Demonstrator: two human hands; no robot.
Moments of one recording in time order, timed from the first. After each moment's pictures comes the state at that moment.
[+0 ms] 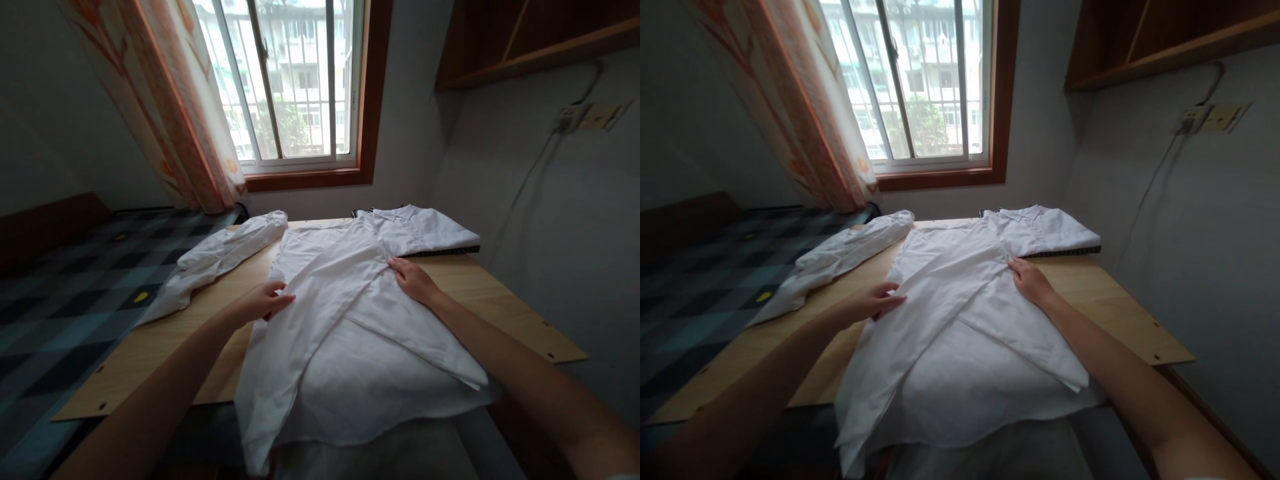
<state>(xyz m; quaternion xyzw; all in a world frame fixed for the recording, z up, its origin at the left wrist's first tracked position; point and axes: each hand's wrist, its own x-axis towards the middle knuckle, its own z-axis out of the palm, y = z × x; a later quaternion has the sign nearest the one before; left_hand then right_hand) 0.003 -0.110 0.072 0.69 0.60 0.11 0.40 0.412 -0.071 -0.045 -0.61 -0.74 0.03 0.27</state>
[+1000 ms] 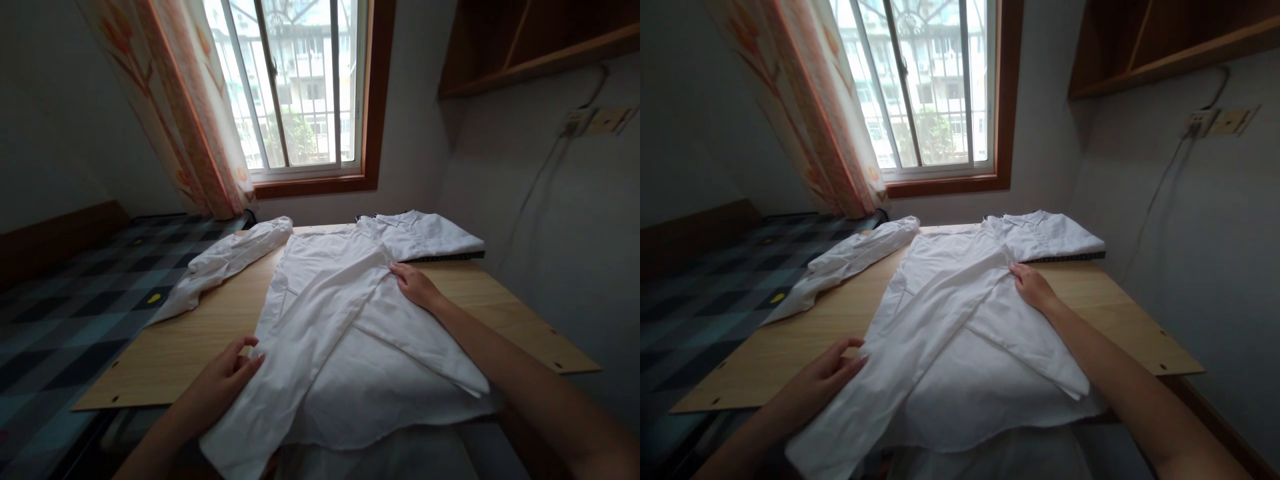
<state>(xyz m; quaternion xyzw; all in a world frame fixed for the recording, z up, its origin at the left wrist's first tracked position) -0.032 -0.230 0.055 0.62 0.67 0.21 0.36 0.413 -0.069 -0.047 -0.60 -0.75 0.02 0.27</state>
